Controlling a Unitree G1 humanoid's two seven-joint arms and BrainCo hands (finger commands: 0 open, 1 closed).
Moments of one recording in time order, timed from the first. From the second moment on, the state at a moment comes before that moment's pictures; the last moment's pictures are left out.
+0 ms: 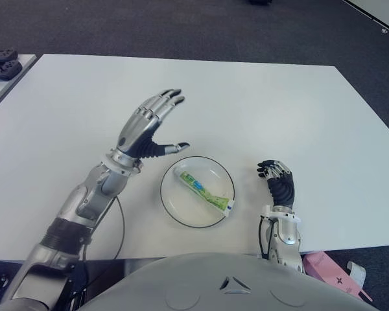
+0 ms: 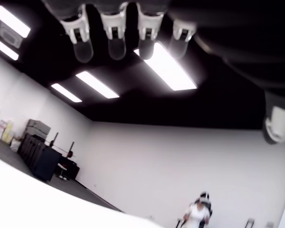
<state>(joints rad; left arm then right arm) -0.01 0.43 -0.17 -0.04 0.49 -0.46 0.24 0.33 0.05 -0.09 0.08 -0.01 -0.31 -0.10</state>
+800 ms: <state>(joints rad) 0.02 0.17 0.05 -0.04 0.04 -0.18 0.12 0.28 0.04 -0.10 0.13 0.00 -0.33 -0.10</state>
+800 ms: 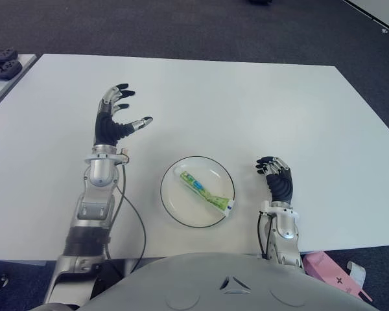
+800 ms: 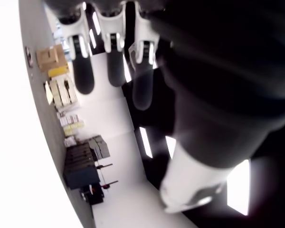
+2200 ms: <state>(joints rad) 0.13 -0.02 0.11 0.19 -0.18 -0.27 -0.03 0.27 0.02 -0.05 0.07 -0.03 -0.26 -0.09</state>
